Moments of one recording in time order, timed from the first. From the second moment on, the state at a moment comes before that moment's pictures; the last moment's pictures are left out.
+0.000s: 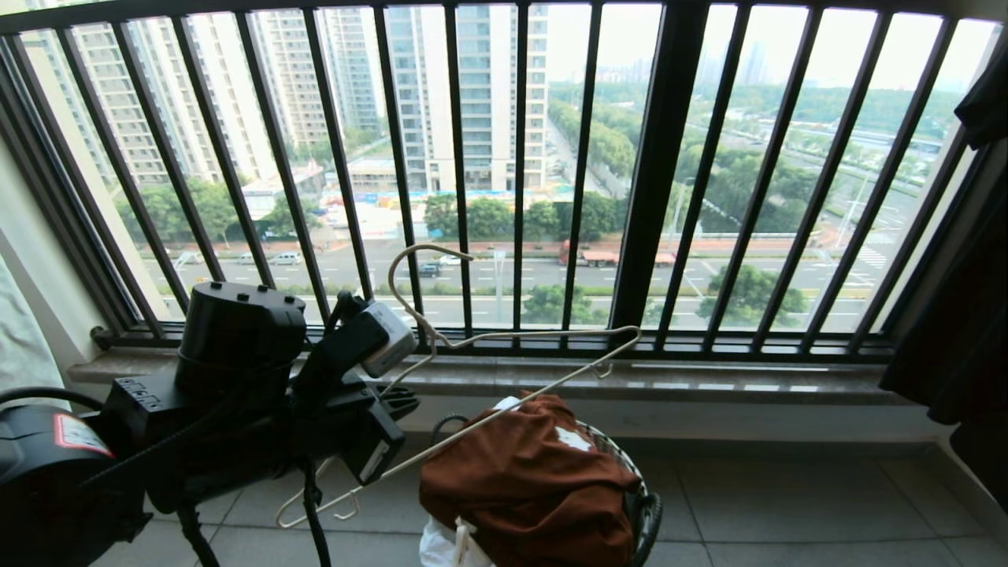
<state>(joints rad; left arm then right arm) -0.55 1.53 -0.71 -0.37 -0.04 0.36 0.01 0.00 0.00 0.00 0.02 -0.02</state>
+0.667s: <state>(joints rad) -0.55 1.48 -0.70 -0.36 -0.06 0.35 0.01 0.00 0.00 0.00 0.02 -0.02</state>
